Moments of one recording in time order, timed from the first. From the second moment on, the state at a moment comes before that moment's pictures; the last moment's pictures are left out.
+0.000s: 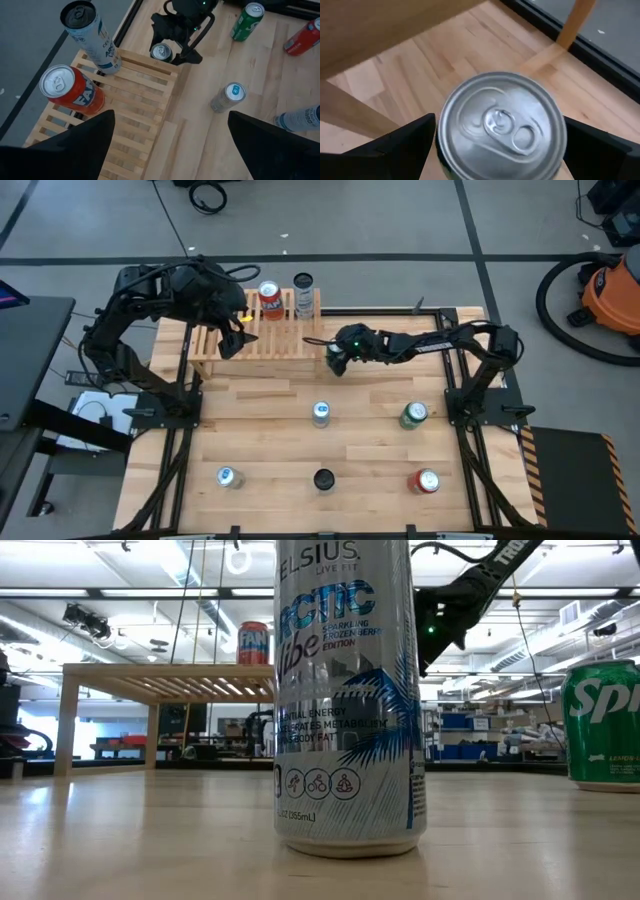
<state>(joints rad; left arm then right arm) 0.25 1.49 2.22 -1.57 -0.11 -0.07 -0.32 1.70 0.94 0.07 0.20 0.23</state>
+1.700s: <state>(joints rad) 0.24 1.50 2.22 -1.54 -0.06 -0.08 -0.21 1.25 0.94 -0.34 0.14 0.24</state>
